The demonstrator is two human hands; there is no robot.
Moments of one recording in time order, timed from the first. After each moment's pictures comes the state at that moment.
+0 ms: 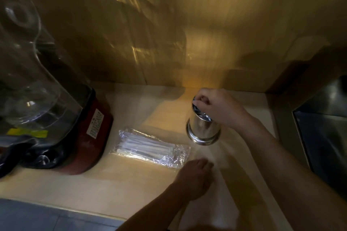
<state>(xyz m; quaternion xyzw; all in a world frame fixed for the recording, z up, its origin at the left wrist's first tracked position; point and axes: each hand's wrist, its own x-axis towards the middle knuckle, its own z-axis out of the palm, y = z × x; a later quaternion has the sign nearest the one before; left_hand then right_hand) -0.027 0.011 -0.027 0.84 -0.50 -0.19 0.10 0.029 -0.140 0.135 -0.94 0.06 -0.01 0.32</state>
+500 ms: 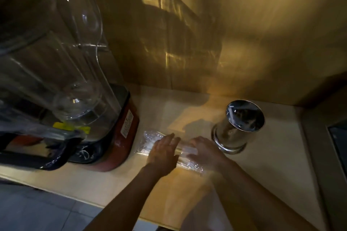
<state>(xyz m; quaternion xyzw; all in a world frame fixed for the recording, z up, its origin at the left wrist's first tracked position) 0.069 0.128 0.003 0.94 -0.31 -0.14 0.10 0.033 -0.038 0.011 -0.95 0.02 0.19 0.24</state>
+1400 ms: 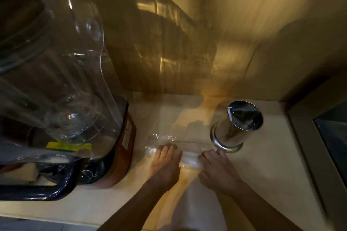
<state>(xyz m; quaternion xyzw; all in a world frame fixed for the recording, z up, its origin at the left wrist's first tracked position) 0.067 0.147 -0.007 0.91 -0.39 -0.04 0.10 -0.016 -0.025 -0.008 -1.00 -0.05 -0.03 0.00</state>
